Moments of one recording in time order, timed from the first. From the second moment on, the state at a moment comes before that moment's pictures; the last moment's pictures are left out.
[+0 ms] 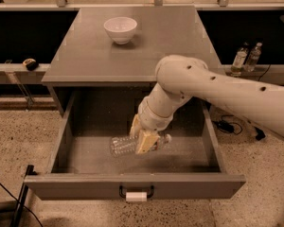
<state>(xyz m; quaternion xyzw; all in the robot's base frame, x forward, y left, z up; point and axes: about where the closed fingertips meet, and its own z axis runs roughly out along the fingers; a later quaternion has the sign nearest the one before) 0.515 0.010 0.708 -0.80 0.56 0.13 0.18</state>
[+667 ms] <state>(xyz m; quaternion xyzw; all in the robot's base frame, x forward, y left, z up) 0.526 0.011 0.692 -0.78 0.58 0.11 0.20</state>
